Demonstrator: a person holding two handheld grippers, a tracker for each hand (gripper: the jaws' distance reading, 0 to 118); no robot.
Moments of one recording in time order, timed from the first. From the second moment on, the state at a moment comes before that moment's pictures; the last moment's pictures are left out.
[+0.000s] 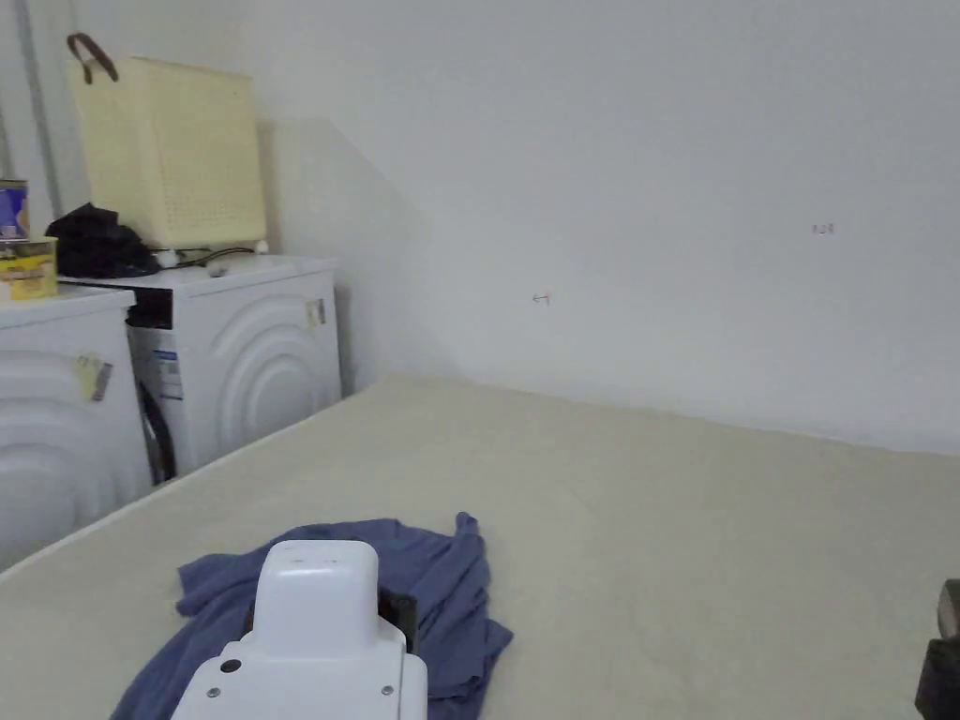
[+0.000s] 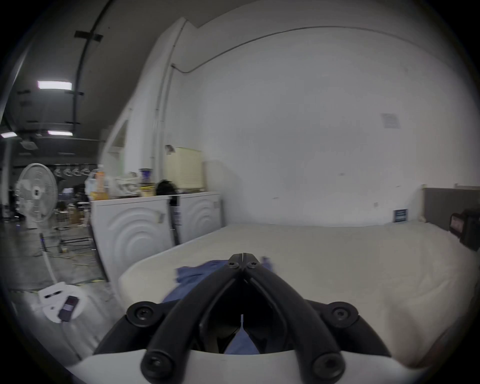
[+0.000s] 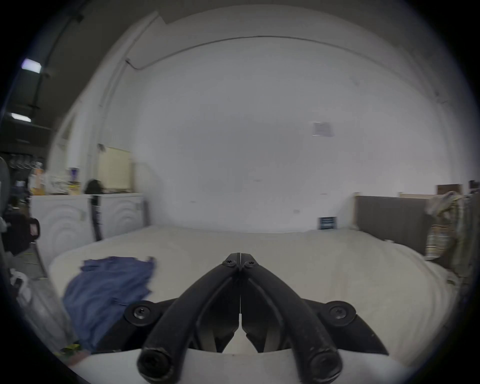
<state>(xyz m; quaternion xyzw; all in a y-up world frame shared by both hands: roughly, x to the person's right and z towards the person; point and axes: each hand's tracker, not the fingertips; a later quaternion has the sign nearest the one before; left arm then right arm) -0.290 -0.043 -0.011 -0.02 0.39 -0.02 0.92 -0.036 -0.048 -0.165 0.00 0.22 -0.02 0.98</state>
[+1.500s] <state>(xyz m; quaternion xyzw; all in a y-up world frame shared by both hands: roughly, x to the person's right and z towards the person) -0.629 -0.213 -0.295 -0.49 0.25 0.18 0.82 -0.080 -0.119 -0.250 -0.09 0.32 0.14 0.93</state>
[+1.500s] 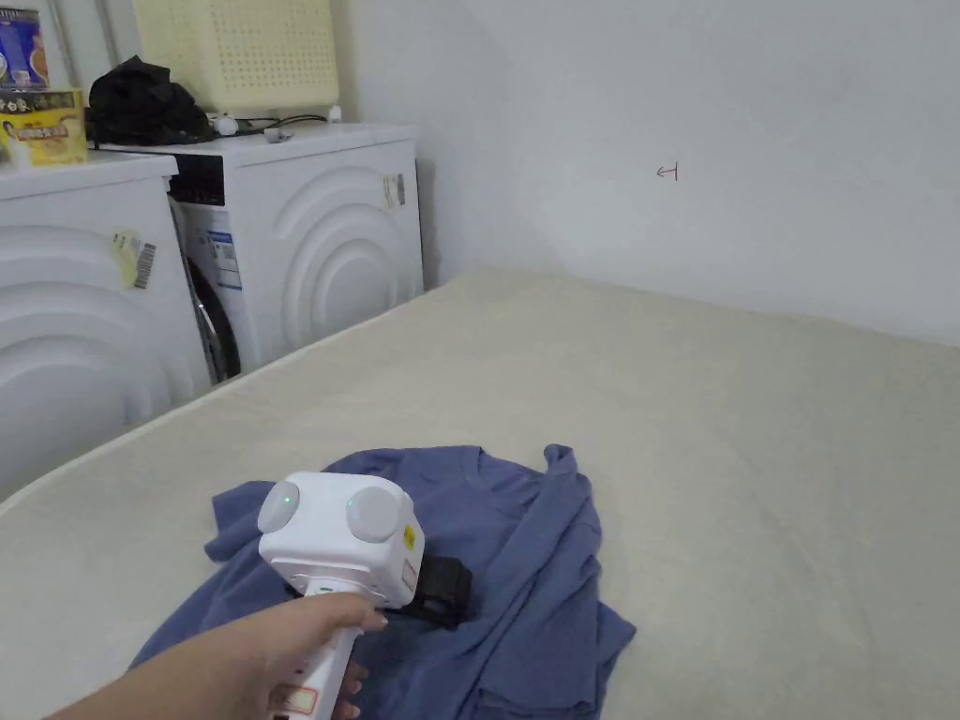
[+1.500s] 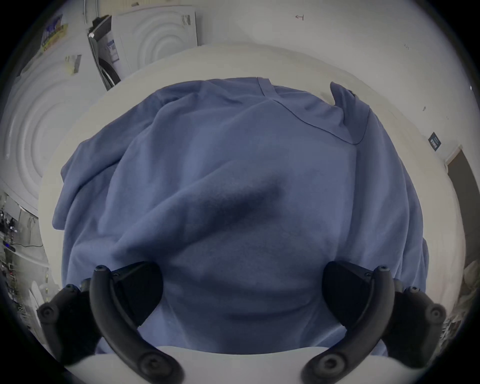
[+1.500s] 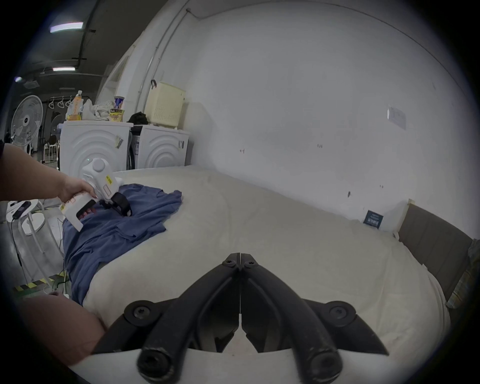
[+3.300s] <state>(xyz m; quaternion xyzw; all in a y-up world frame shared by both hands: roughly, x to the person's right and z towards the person) -0.085 -0.110 -0.461 -0.45 -0.24 0.09 0.86 0.168 -0.060 -0.222 -0.10 0.11 -0.02 0.99</state>
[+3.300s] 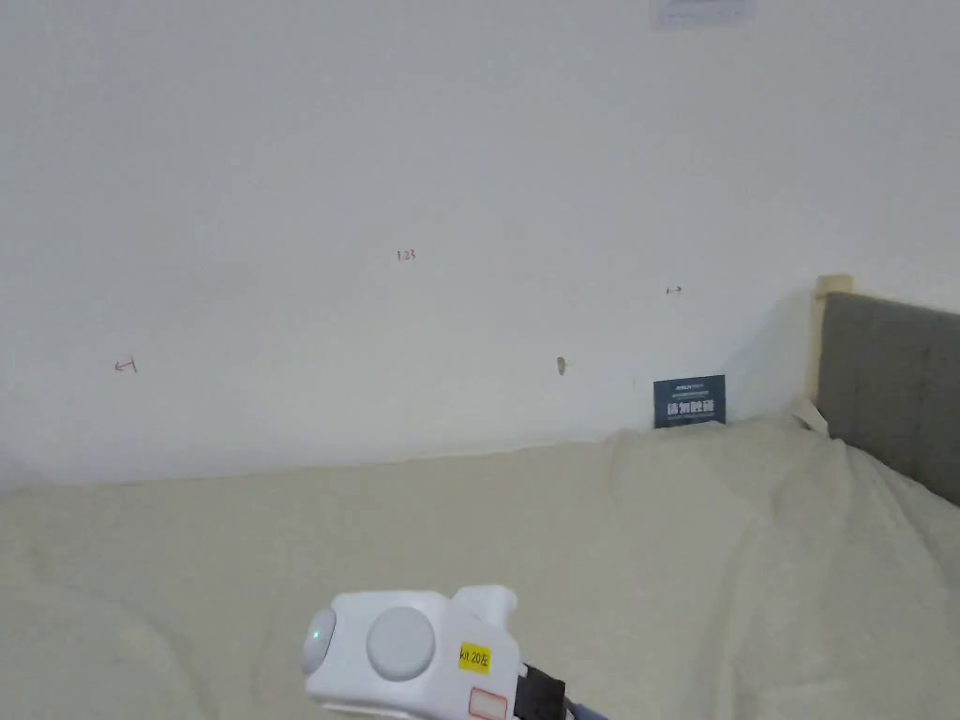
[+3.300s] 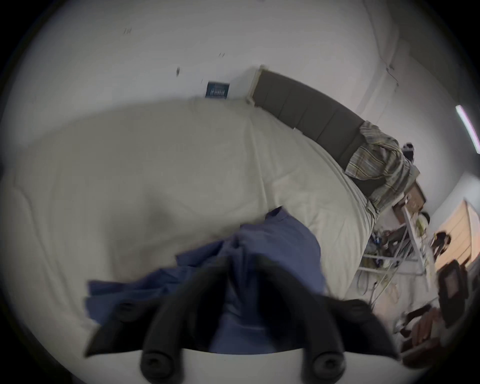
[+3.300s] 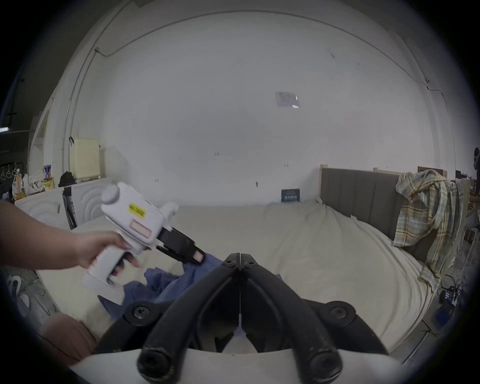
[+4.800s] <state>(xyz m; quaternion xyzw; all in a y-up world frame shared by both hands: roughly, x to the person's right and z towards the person) -0.230 -0.051 -0.213 -0.15 0.10 -0.03 0.98 0.161 -0.073 -0.214 -0.06 0.09 -0.10 0.99</state>
